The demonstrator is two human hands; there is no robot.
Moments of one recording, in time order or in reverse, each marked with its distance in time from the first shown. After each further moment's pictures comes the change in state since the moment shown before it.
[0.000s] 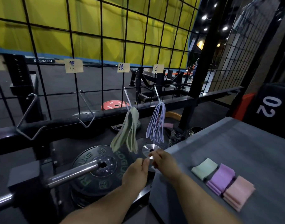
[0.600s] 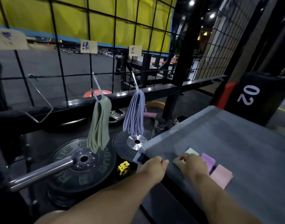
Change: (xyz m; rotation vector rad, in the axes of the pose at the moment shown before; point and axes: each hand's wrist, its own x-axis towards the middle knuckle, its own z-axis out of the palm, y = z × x) left_hand 0.030 0.062 0.105 0.251 -0.383 0.075; right_hand -0.009 0.104 -0.116 -0.822 0.282 0.361
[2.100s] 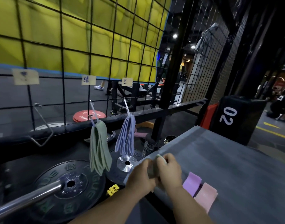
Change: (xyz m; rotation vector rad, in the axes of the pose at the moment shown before) left_hand -0.027 0.013 -0.045 -0.316 0.235 0.246; right_hand -0.049 -0.075 -0.056 0.858 0.234 -0.017
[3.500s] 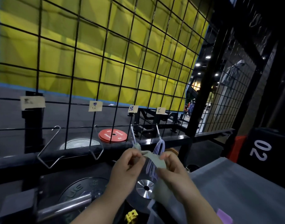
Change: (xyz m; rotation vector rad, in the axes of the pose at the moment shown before) left_hand -0.076 0.032 -0.173 -0.401 0.524 0.218; right_hand -0.041 -0.112 0.006 0.596 -0.776 -0.342
